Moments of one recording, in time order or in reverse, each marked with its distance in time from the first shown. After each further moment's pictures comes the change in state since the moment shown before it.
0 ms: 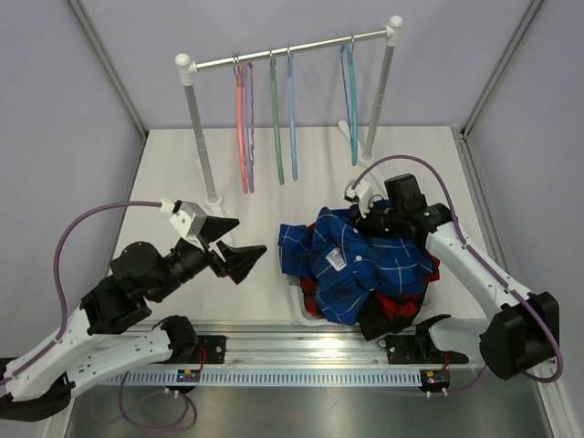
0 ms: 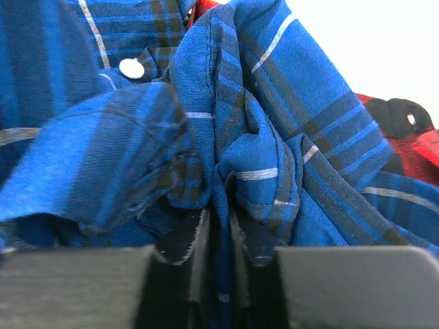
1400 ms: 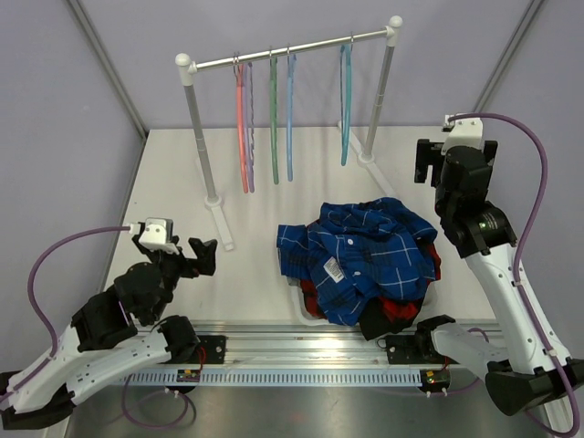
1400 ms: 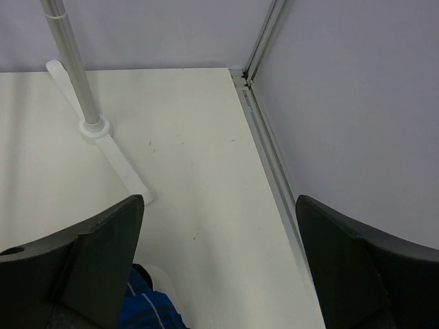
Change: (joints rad) left arm 0.000 -0.209 -0.128 -0.340 -0.630 -0.117; right arm -0.100 -0.212 0.293 0.155 1.091 0.317
